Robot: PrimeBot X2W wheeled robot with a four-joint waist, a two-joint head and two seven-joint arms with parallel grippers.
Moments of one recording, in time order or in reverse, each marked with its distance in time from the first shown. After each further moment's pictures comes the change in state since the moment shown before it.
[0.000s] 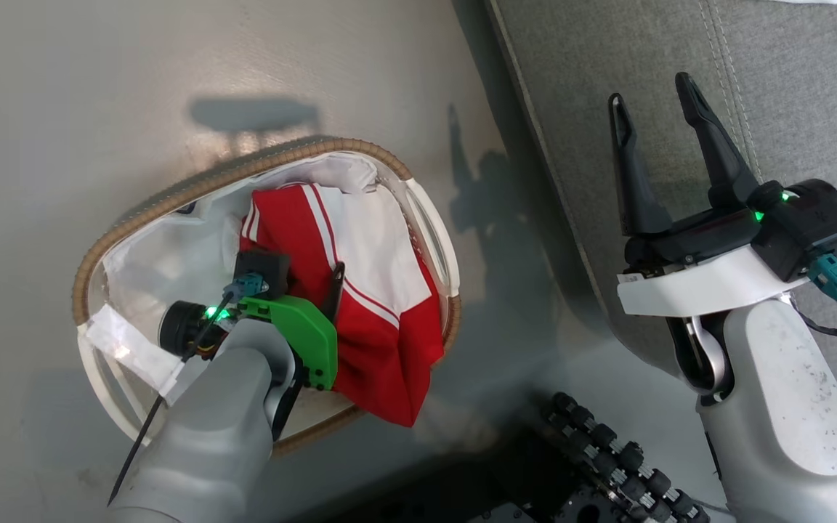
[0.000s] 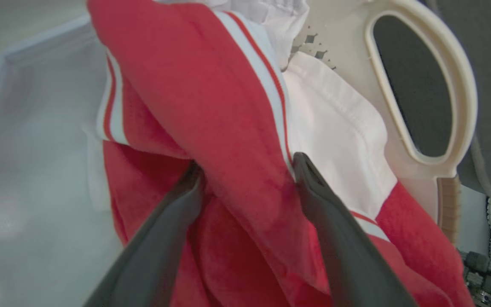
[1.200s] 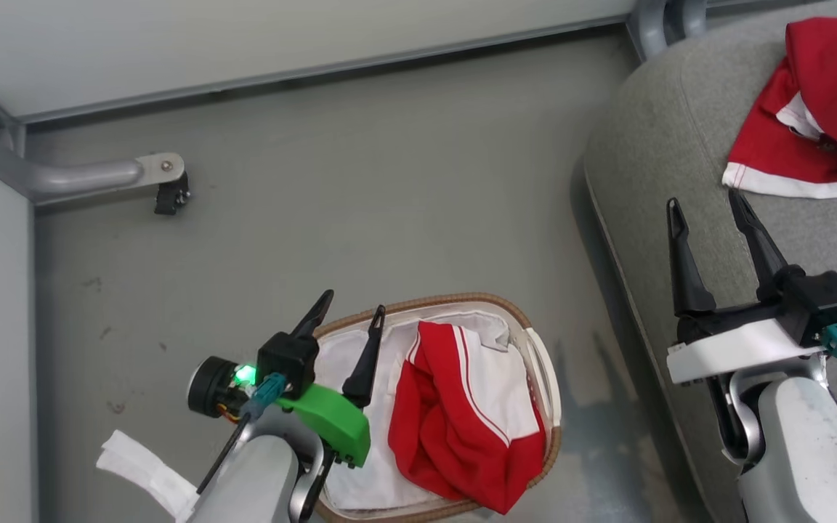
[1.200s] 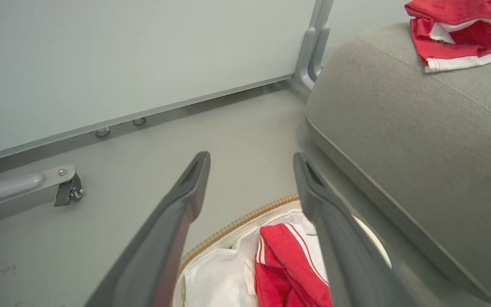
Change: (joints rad) left arm 0.425 0.001 0.306 -0.605 0.390 0.009 -0.017; right arm 0.185 0.001 -0.157 0.097 -0.092 0.000 0.000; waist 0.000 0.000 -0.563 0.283
